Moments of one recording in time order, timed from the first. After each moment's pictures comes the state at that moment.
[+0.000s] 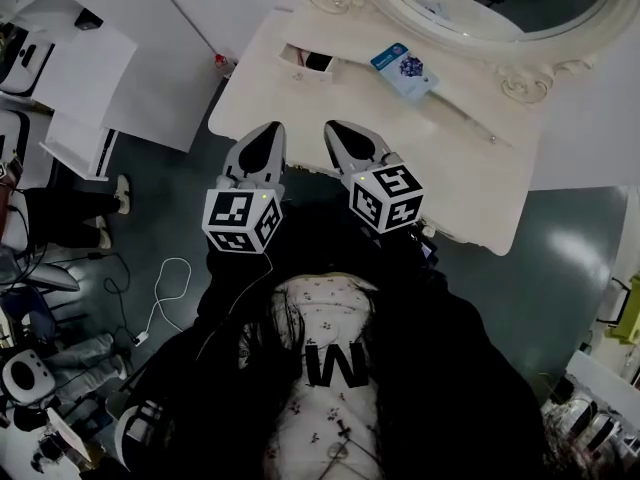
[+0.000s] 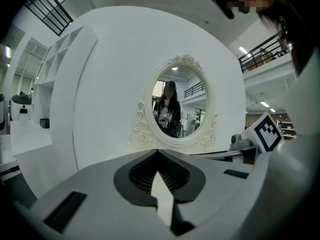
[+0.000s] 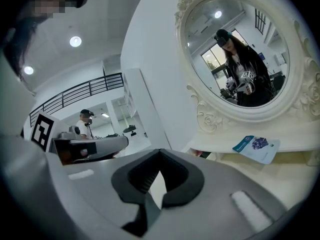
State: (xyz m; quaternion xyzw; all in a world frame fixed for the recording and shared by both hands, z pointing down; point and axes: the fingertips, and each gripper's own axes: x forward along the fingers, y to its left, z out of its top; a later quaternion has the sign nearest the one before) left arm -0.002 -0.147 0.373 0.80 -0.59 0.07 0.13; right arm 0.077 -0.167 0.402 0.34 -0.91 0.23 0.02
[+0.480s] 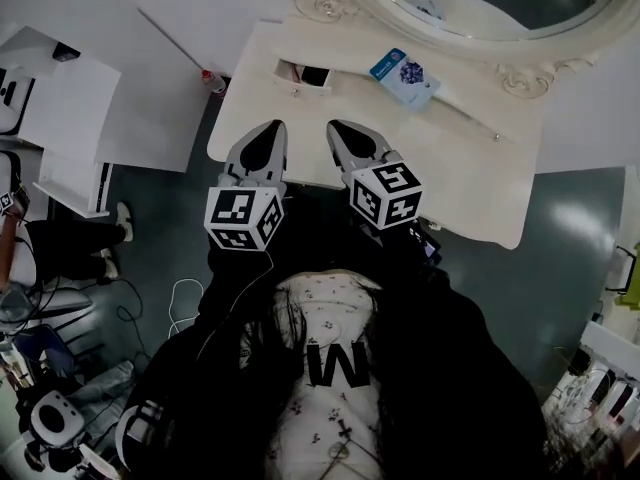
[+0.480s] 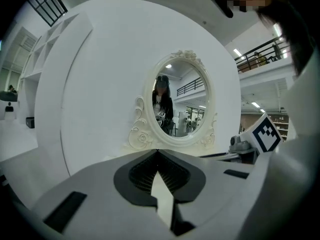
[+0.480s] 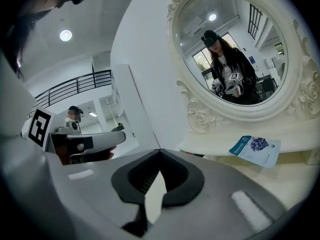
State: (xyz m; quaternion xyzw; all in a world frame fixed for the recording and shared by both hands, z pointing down) left arm -0.024 -0.210 0.383 0.83 -0.54 0.08 0.14; right arm 0.060 -0.221 0.421 0.40 -0.88 0.24 0.03
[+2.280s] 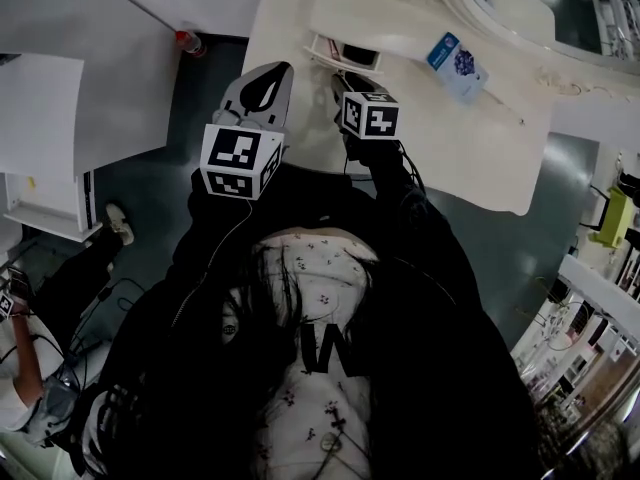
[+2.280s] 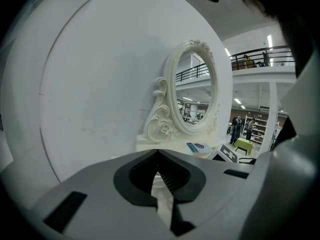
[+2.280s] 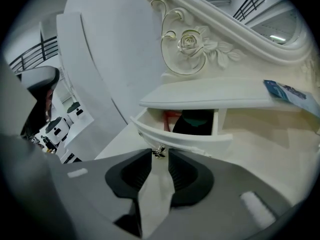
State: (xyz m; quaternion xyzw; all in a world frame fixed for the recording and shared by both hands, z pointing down) left arm -0.137 -0.344 0.446 0.88 -0.43 0.13 0.16; right arm -0.021 -0.355 0.628 0.53 -0.74 0.36 0.21
